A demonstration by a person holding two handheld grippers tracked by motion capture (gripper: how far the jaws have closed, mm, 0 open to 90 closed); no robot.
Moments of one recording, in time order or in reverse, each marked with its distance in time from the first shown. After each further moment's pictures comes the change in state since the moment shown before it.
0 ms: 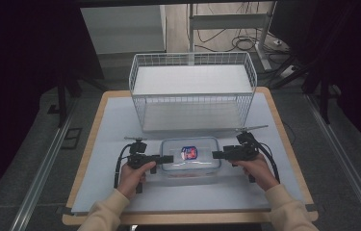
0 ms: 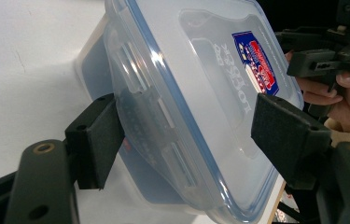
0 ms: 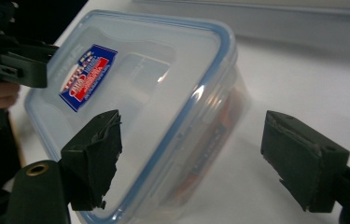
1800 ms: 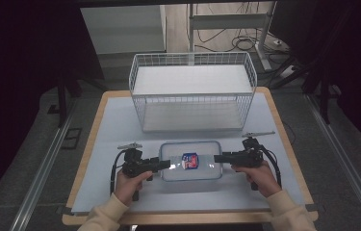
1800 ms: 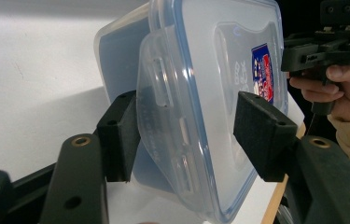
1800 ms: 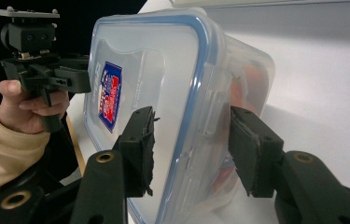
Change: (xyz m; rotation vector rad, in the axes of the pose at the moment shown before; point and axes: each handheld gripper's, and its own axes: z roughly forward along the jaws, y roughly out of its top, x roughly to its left) left arm -0.020 -0.023 -0.021 -0.093 0.015 0.132; right arm 0.012 -0.019 -0.019 -0.068 0.138 0.021
